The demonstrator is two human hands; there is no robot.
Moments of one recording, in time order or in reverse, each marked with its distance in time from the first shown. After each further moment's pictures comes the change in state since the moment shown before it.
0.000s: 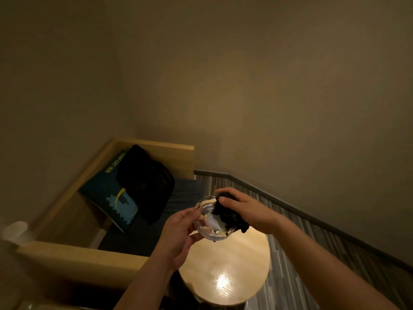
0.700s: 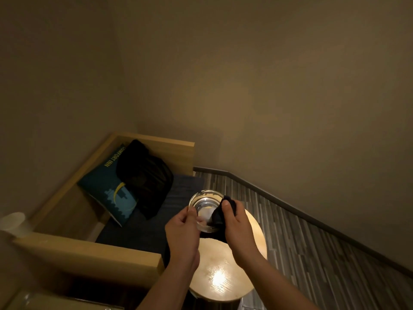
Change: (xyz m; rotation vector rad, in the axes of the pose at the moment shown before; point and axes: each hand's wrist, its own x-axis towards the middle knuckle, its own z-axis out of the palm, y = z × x) left_hand -0.012 -0.018 0.039 0.036 0.472 0.113; right_hand -0.012 0.032 0.079 0.315 0.597 -0.056
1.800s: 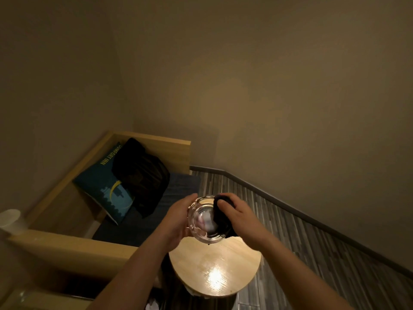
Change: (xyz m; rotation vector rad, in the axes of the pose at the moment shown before) left_hand 0.031 0.019 -0.013 0.245 -0.426 -0.224; right_hand 0.005 -0.026 -0.040 -0.196 -0.301 -0.002
